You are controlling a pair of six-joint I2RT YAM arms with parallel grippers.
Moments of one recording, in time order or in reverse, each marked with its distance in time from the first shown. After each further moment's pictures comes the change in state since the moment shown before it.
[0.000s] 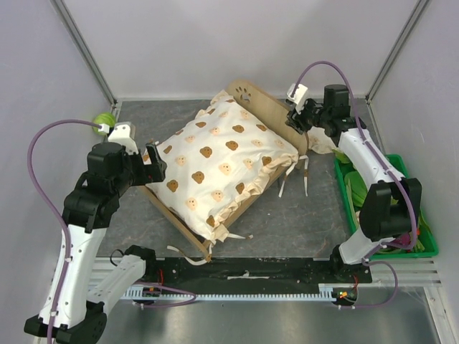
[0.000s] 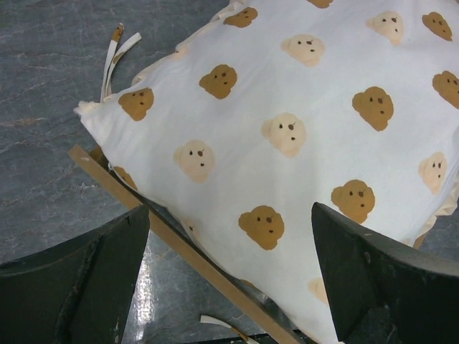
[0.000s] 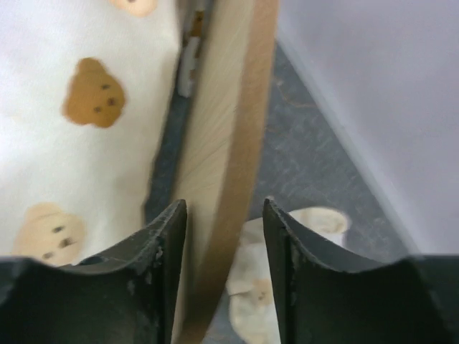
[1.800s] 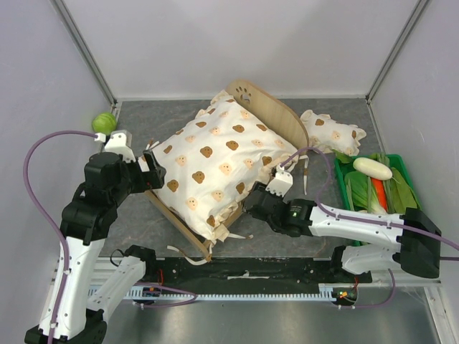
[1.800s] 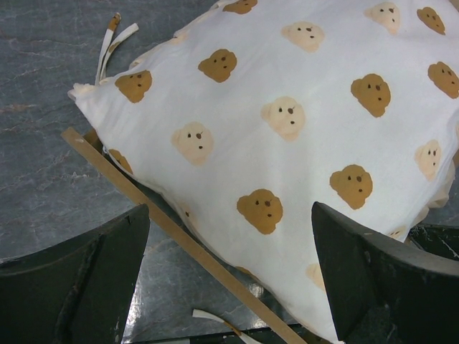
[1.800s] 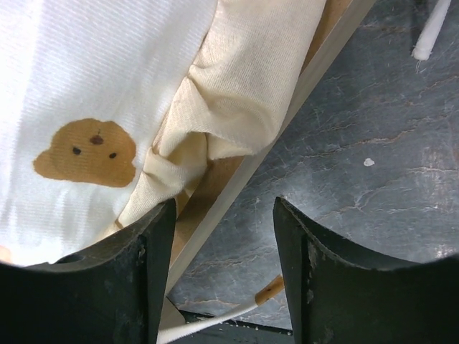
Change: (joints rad) left arm 0.000 -0.075 -0.058 -0.006 0.005 -0.036; right arm 1.048 -0.343 -0.534 -0.128 1.222 1.954
